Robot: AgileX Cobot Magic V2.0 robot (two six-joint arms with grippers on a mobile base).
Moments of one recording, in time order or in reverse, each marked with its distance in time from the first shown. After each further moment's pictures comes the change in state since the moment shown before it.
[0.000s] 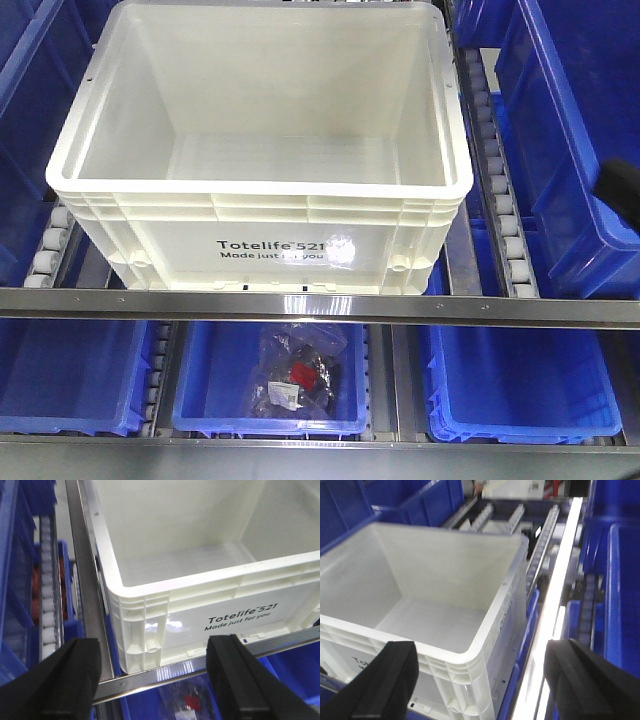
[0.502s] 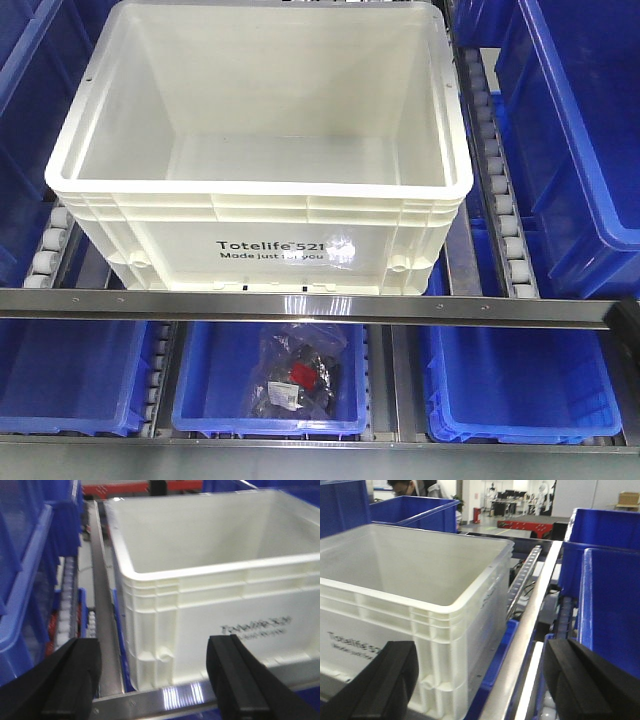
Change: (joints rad) left arm 0.000 -0.346 0.365 0.000 -0.279 -0.018; right arm 0.000 -0.376 0.428 -0.040 -0.204 -0.077
